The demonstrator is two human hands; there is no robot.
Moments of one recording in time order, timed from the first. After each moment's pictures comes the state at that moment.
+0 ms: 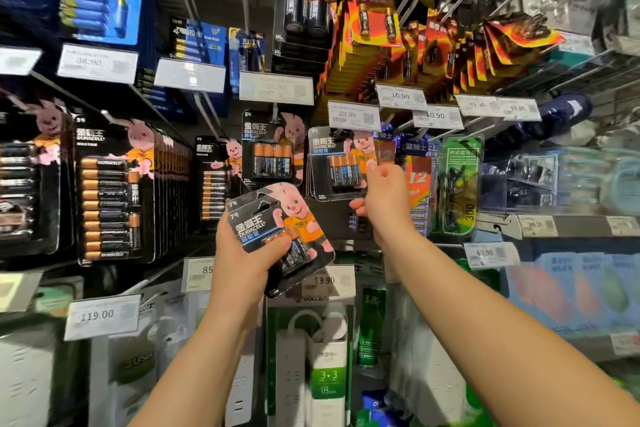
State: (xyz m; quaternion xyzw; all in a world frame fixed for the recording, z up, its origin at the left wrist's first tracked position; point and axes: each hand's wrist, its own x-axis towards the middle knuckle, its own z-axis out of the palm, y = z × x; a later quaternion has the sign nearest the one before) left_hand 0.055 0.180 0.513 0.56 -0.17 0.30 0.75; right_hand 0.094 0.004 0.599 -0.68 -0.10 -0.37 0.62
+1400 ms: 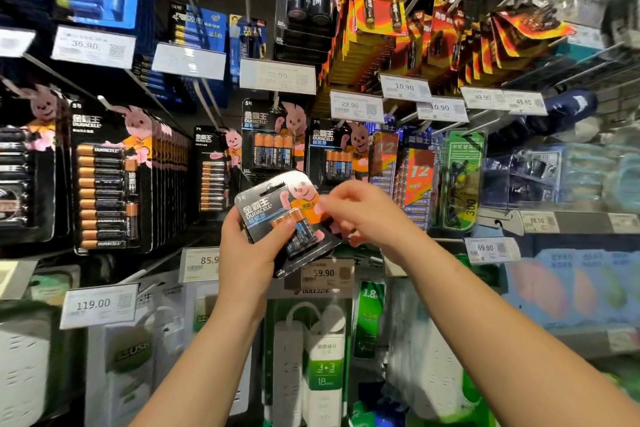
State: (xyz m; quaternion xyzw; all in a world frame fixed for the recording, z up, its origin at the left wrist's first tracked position) left_hand 0.061 0.170 0.509 0.54 -0.16 0.32 0.76; right_hand 0.052 0.007 0.583 -0.83 -0.23 -0.18 0.48
